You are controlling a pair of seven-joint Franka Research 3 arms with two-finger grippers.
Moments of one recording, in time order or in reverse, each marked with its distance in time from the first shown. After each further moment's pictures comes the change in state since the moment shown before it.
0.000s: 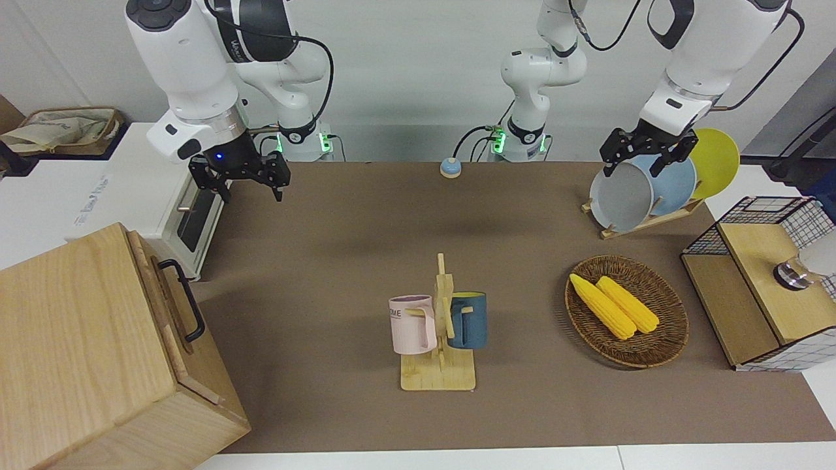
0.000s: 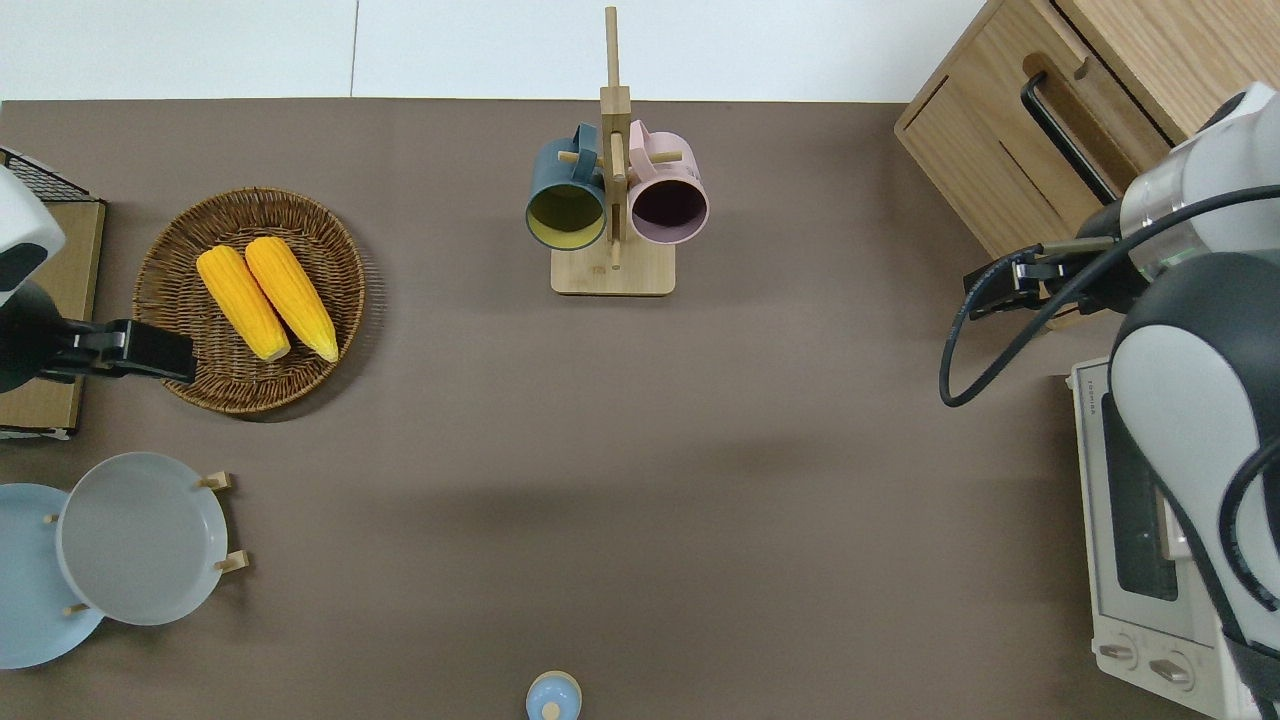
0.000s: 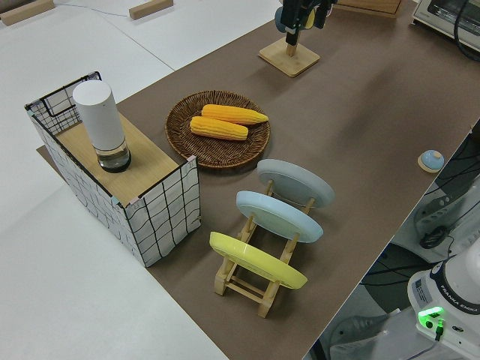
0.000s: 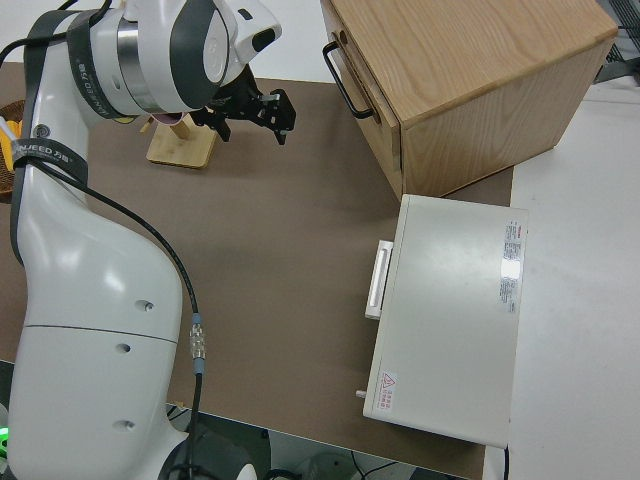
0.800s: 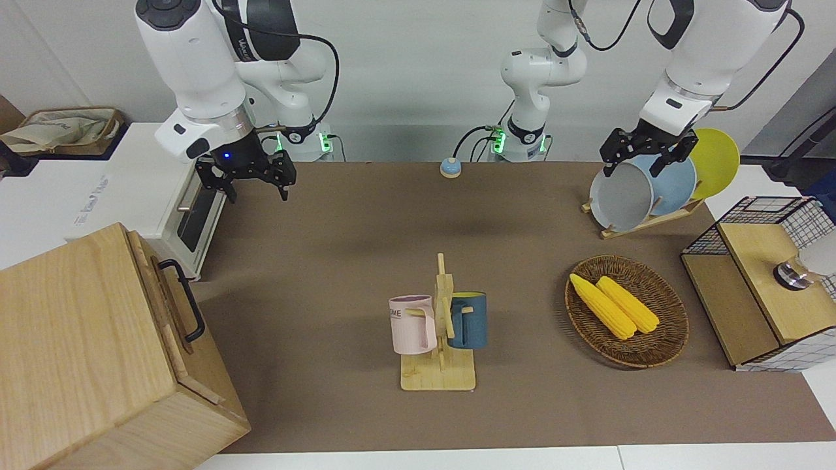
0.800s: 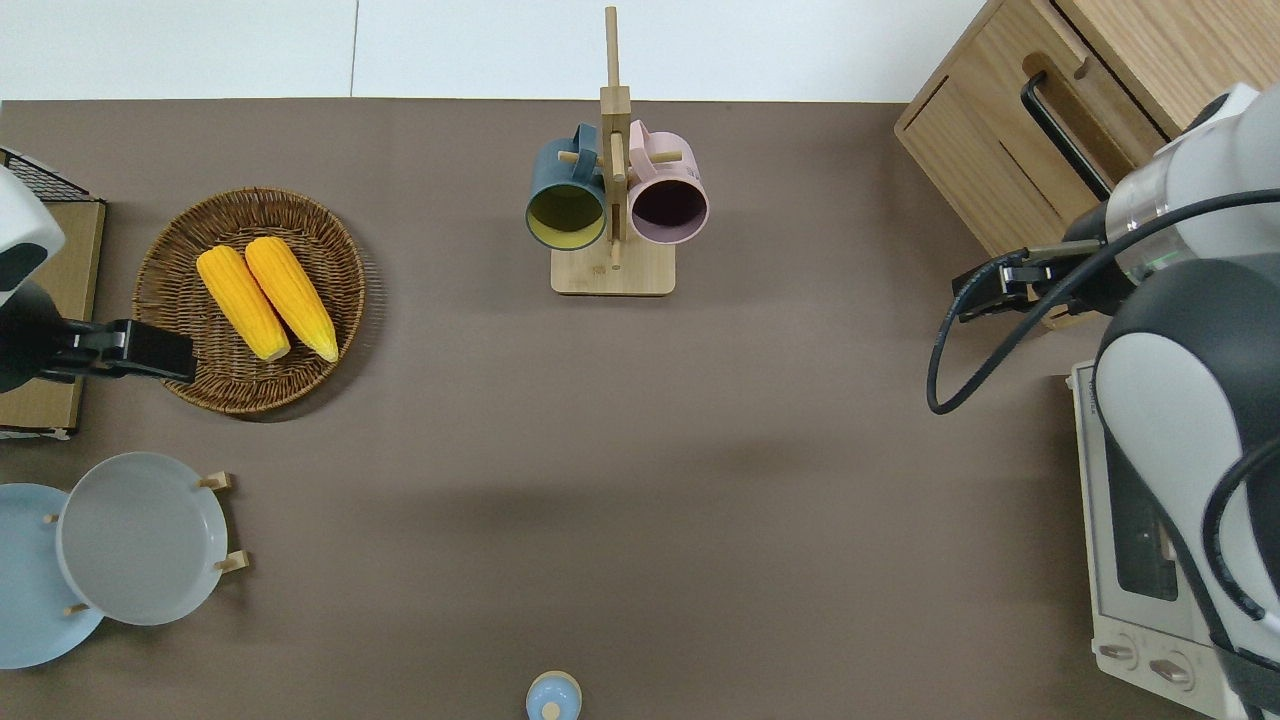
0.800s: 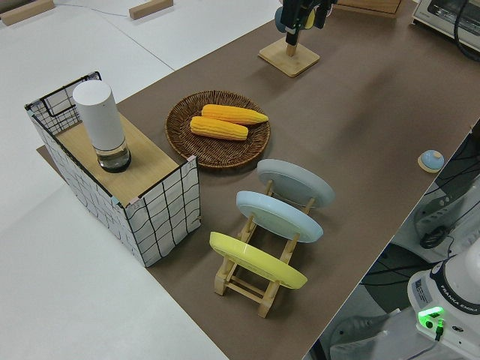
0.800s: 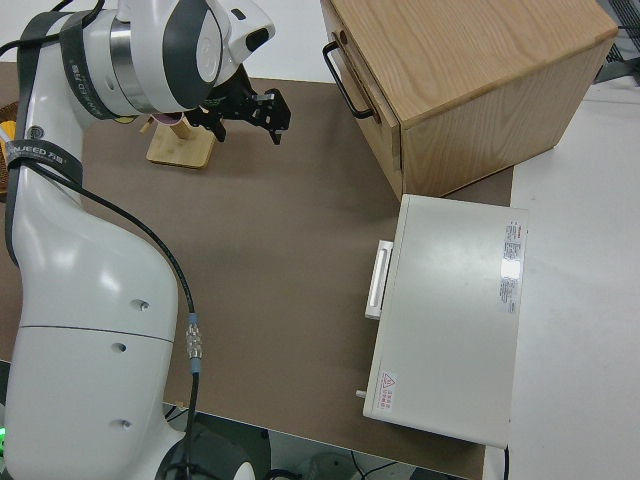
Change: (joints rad) left arm 0.000 0.000 0.000 0.000 0.000 0.000 0.000; right arm 0.013 -0.001 -0.002 0.001 0.000 0.000 0.000
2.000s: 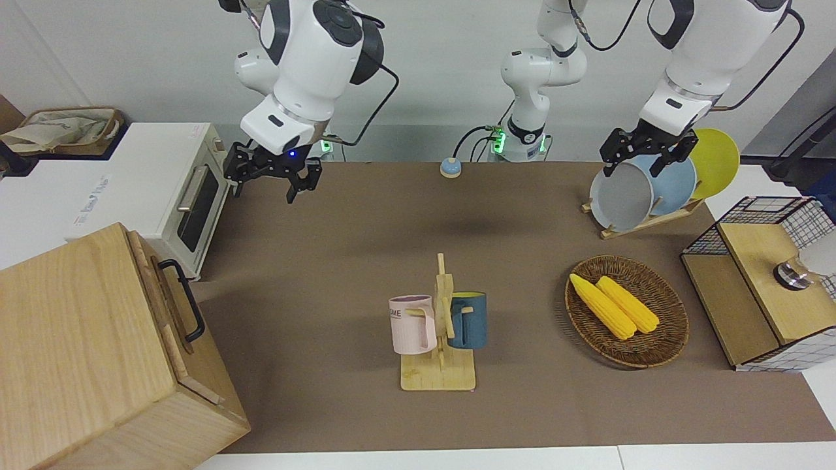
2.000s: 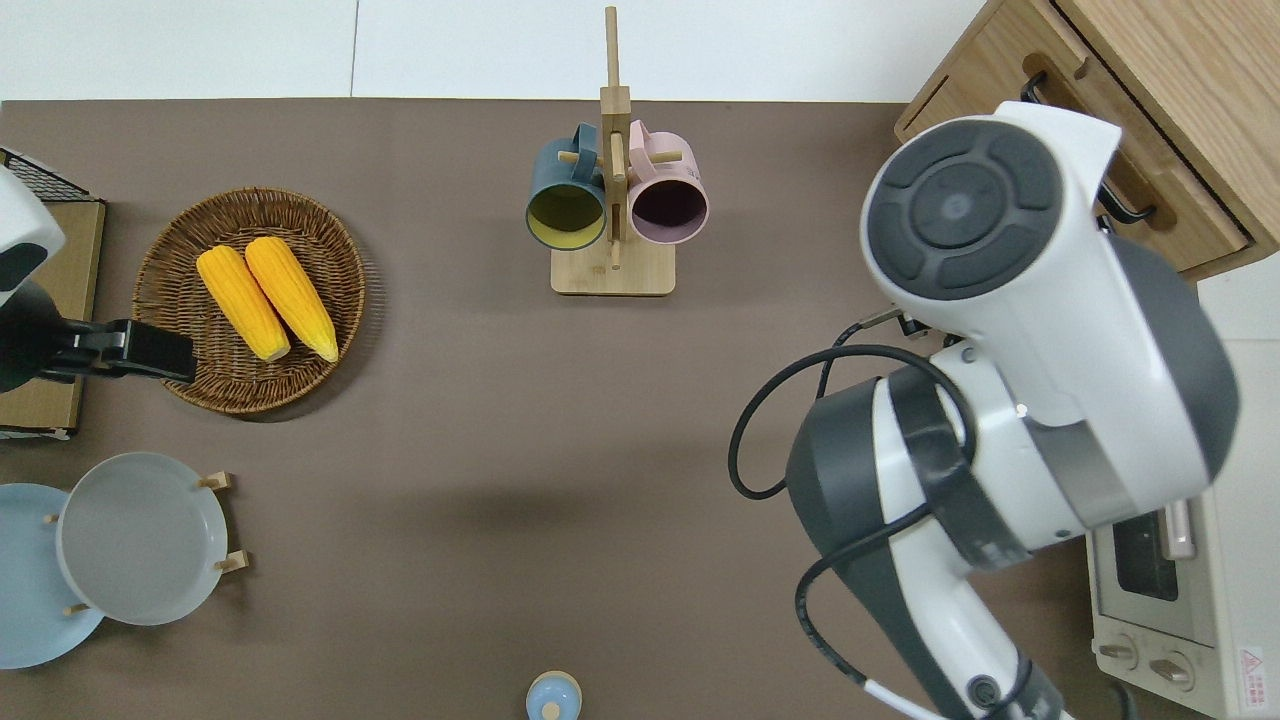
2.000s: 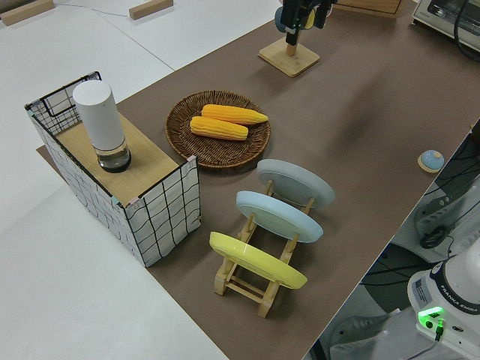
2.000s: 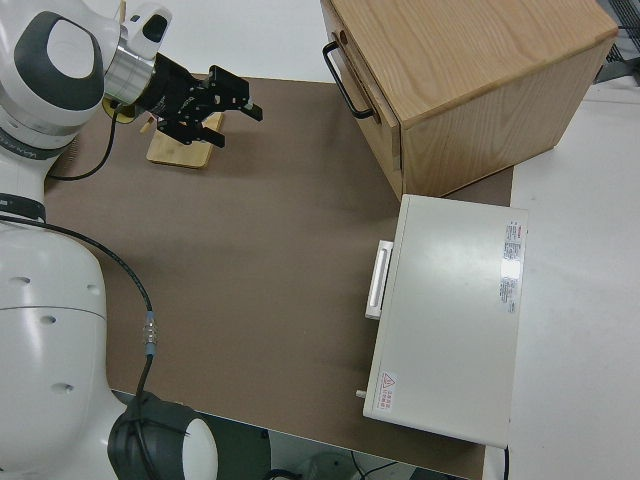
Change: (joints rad) left arm 0.000 0.000 0.000 0.000 0.000 0.000 0.000; right arm 0.259 0.047 0.010 -0.009 -0.591 -0.037 -0.006
